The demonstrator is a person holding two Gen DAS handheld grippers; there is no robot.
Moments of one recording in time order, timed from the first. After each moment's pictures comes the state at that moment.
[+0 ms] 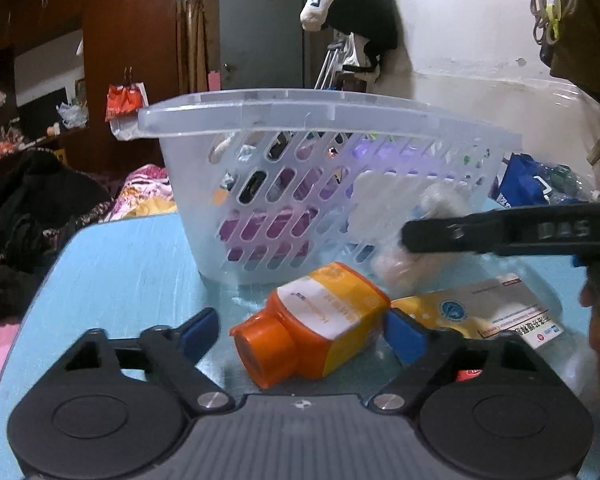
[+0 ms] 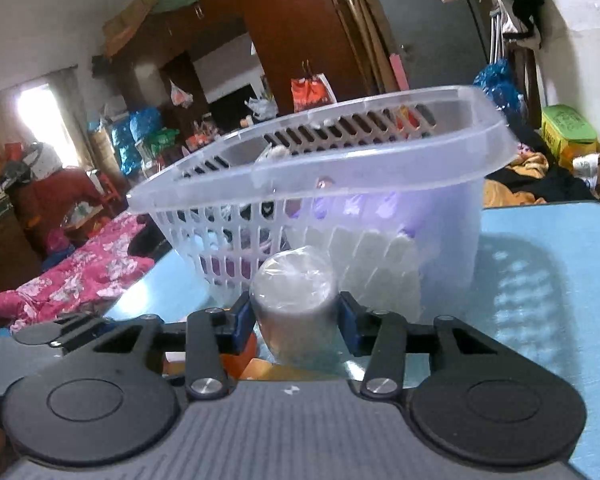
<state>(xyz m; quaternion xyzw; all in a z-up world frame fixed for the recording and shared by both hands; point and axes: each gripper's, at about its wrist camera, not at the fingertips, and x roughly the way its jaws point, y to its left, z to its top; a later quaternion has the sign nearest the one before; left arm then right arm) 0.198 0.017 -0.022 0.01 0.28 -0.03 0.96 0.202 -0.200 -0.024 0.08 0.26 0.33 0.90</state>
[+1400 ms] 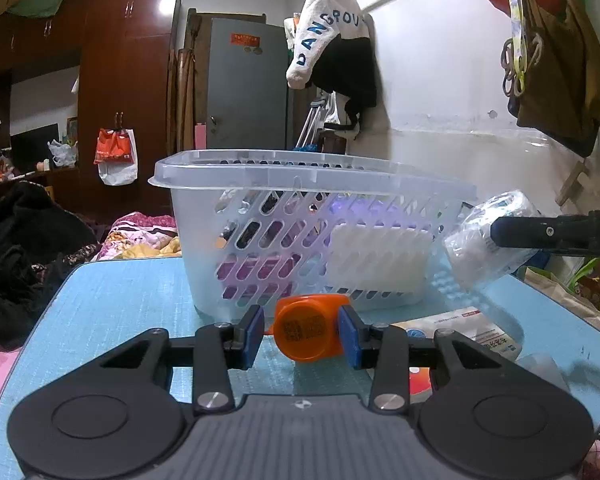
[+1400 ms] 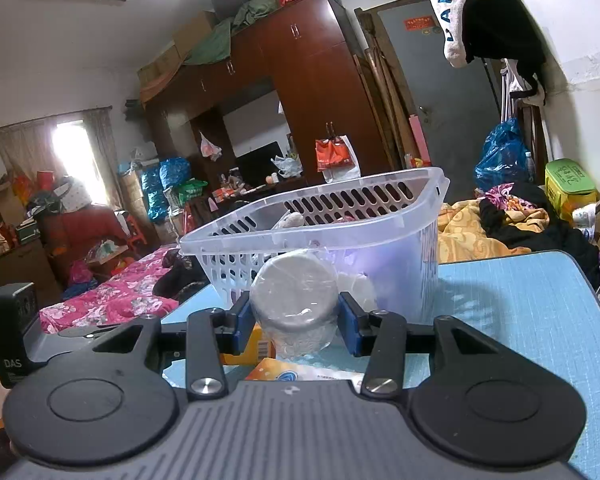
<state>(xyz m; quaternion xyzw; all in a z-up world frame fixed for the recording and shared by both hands) 0.162 0.031 -0.013 -0.01 0.18 -0.07 0.98 0.179 -0.238 -0.008 0.10 0.17 0.36 0.91</state>
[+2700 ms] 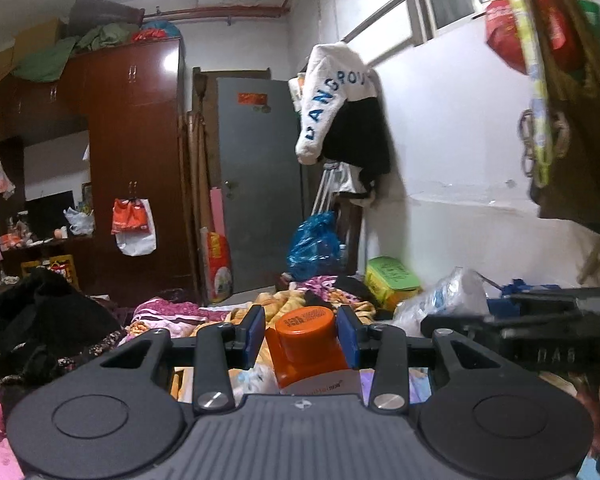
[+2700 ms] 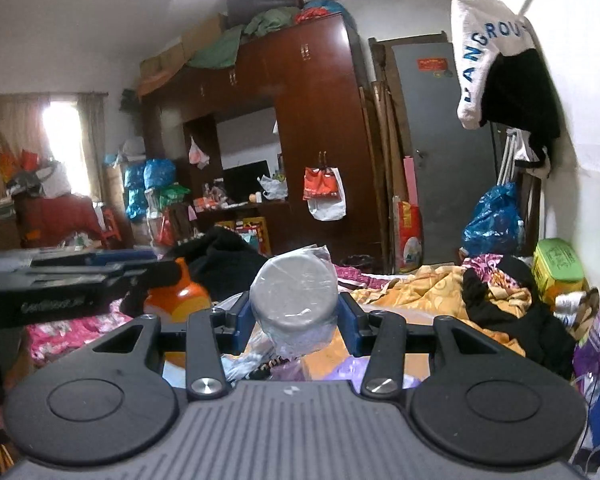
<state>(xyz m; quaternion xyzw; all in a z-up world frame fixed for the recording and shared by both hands) 0.233 0.011 0.142 0.03 0.12 -0.03 0.99 0.243 -0.189 0.074 0.02 0.13 0.33 0.93</state>
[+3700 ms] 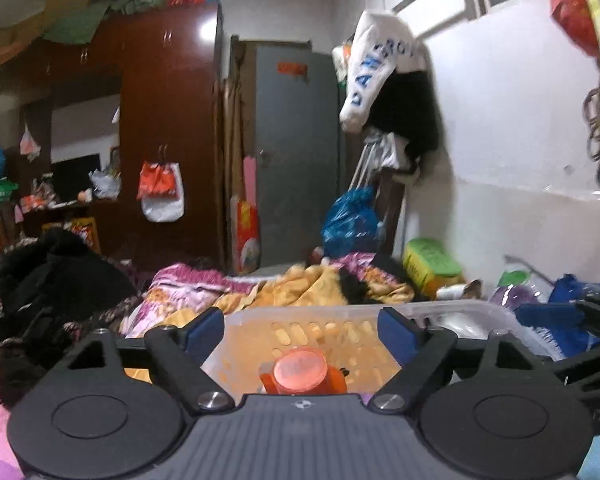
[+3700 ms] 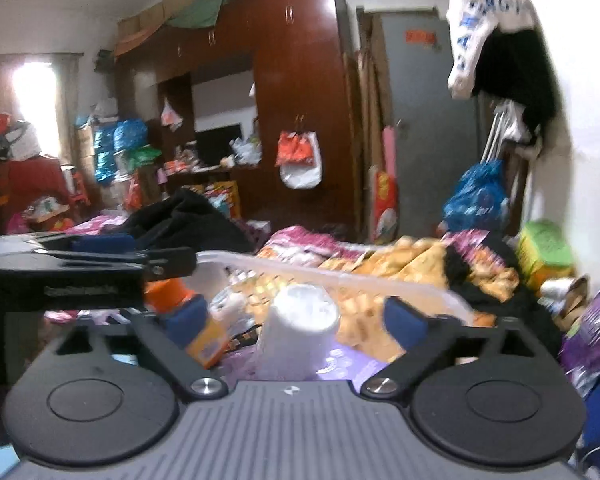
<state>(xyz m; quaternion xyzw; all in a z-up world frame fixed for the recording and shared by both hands) 0.287 0.044 0.092 0.00 0.14 0.01 0.99 0.262 -0.168 0.049 -0.02 0.15 0.28 0.95</state>
